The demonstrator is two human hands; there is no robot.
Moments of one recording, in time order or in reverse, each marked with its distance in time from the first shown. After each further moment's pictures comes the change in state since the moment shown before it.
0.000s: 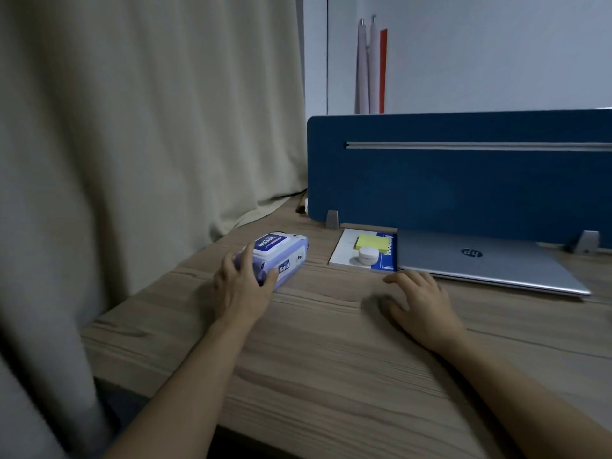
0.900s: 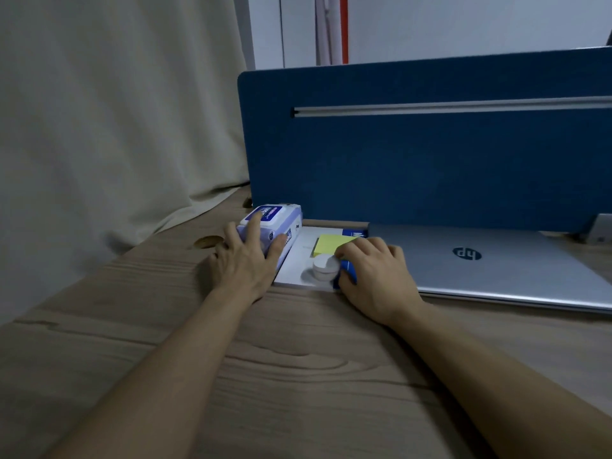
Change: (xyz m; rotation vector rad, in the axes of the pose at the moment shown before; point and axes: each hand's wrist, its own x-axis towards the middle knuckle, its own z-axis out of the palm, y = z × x) left_hand 0.106 0.079 0.156 0.122 -0.073 0.144; right_hand 0.114 0.045 0.039 -0.135 0.108 -0.037
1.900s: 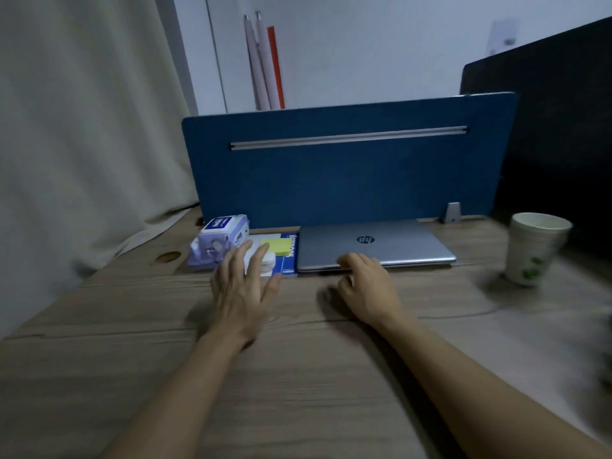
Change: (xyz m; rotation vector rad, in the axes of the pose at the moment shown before) left_hand -0.125 0.069 -0.070 -0.203 -0.010 0.407; right_hand -0.115 0.022 -0.086 0.180 0.098 0.325
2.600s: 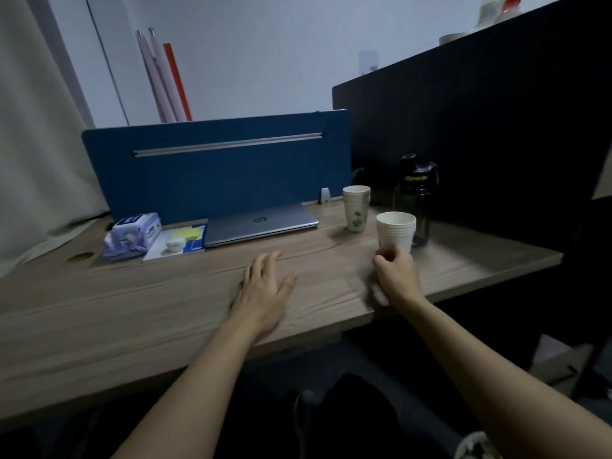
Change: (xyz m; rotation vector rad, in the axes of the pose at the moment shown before) left_hand -0.122 0.202 -0.028 -0.355 -0.348 0.137; right_hand -0.212 0.071 -0.196 0.420 0.410 0.694
